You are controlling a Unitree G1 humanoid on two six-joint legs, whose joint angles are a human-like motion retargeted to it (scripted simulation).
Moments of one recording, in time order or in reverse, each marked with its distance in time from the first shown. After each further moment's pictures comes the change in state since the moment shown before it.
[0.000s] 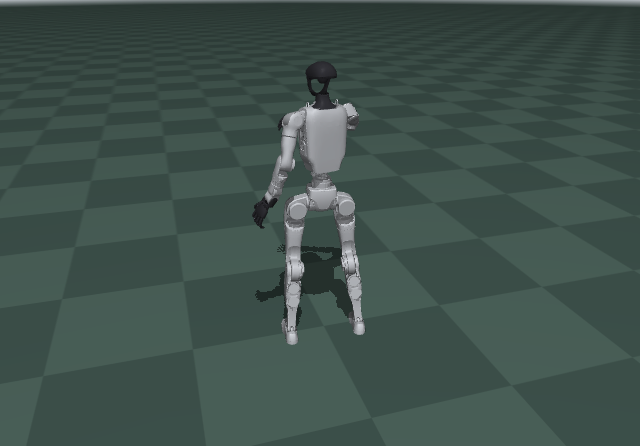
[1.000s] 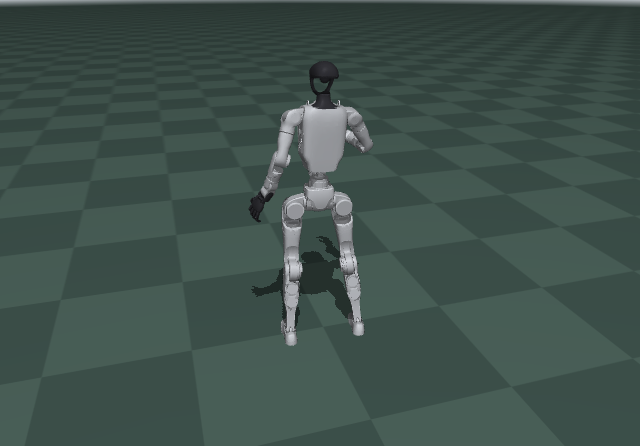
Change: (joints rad) left arm 0.041 -0.004 -0.008 -0.054 -0.184 0.016 0.005; right arm 0.680 0.101 -0.786 -0.114 0.836 0.010 -0.204; waist -0.138 0.036 -0.049; left_leg -0.020 -0.011 0.007 0.002 -0.011 0.003; right_leg -0.019 -0.010 0.009 -0.010 -0.001 0.020
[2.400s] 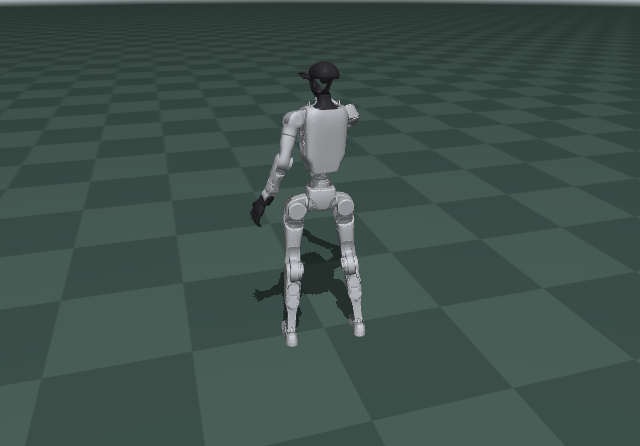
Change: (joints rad) left arm -0.042 0.028 -0.019 0.066 0.190 0.025 -0.047; right arm -0.776 -0.084 0.262 0.258 0.034 0.018 0.059; waist 0.099 -0.010 0.007; left_leg 0.021 0.014 -0.013 0.008 -0.011 -0.018; right_leg 0.025 0.012 -0.015 0.017 -0.007 -0.011
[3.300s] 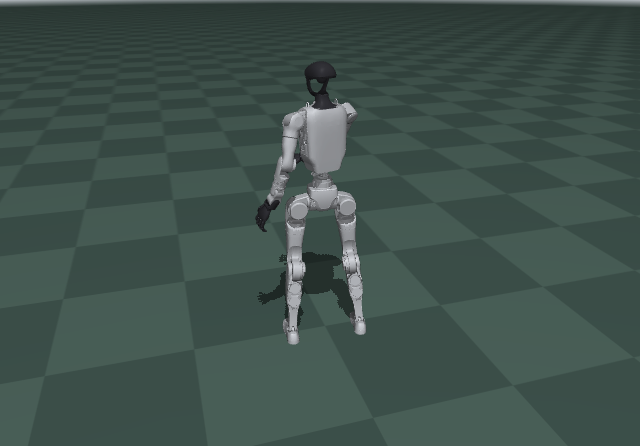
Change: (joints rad) left arm -0.022 -0.024 -0.007 0.075 0.111 -0.053 0.050; right arm 0.301 0.473 0.706 0.615 -1.105 0.095 0.169; waist 0.093 -0.034 0.029; left_leg -0.005 0.006 0.018 -0.012 0.013 0.015; right_leg -0.026 0.006 0.015 0.010 0.013 -0.017
